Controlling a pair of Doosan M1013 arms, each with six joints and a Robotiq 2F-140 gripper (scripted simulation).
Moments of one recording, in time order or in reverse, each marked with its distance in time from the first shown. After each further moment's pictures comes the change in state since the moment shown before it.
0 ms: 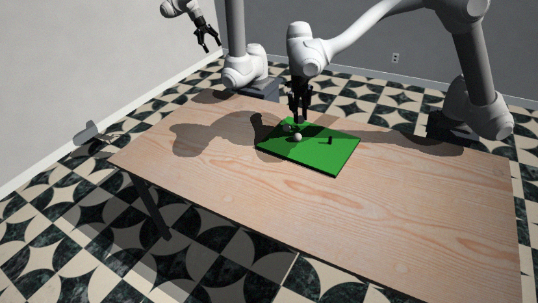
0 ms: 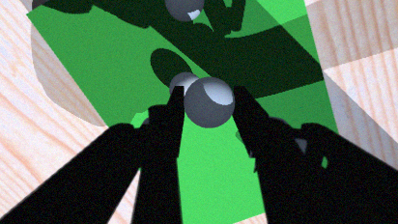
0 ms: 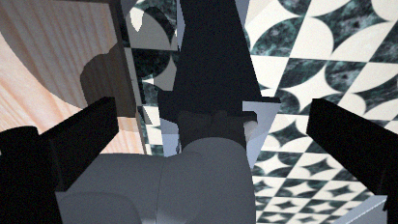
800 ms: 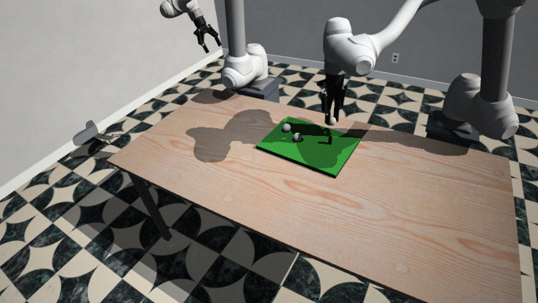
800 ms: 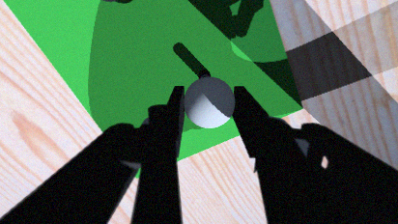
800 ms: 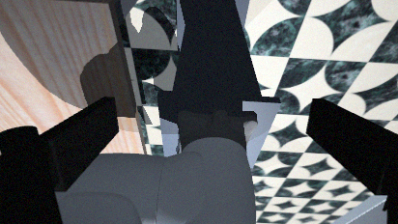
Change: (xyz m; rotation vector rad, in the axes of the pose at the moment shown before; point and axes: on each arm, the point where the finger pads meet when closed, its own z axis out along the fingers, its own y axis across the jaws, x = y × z) left arm -0.120 0.091 -0.023 0.002 0.001 0.000; right arm 0.000 0.000 0.000 0.000 0.000 0.000
